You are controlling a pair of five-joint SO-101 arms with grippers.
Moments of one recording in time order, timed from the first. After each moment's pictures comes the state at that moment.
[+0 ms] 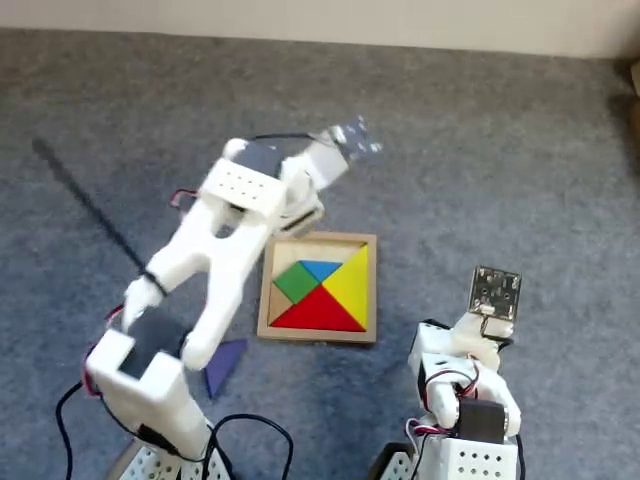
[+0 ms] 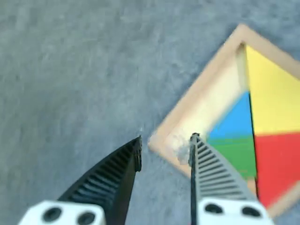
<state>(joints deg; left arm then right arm) 15.3 10.7 -1.2 70.8 -30.3 0.1 -104.5 96.0 65.8 -4.2</state>
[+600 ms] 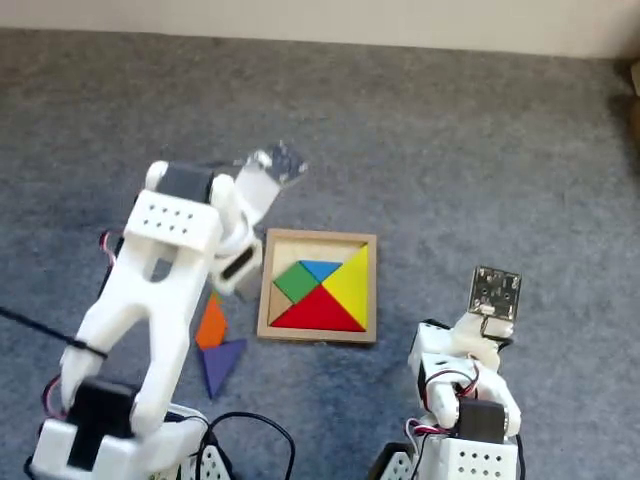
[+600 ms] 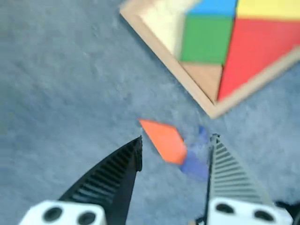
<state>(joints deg) 7.0 -10.6 16.7 90.2 -24.3 0.1 -104.5 96.0 65.8 -4.2</state>
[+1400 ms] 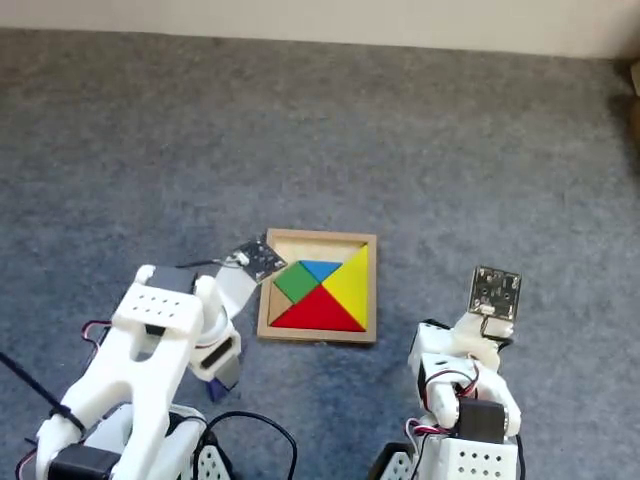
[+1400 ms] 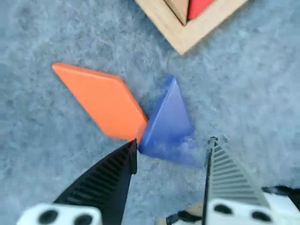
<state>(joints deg) 3.8 -30.3 60.4 73.4 -28.2 0.1 -104.5 96.0 65.8 -4.2</state>
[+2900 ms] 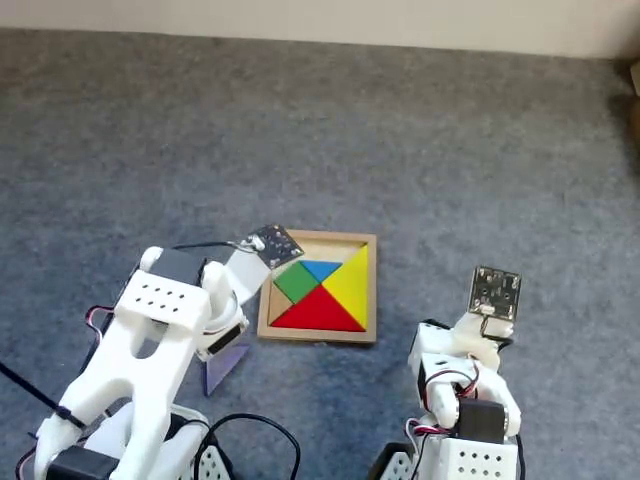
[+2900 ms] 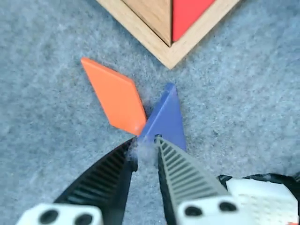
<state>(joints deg) 8.5 -31.3 50.9 80.7 -28.1 0.1 -104.5 96.0 65.8 -4.2</state>
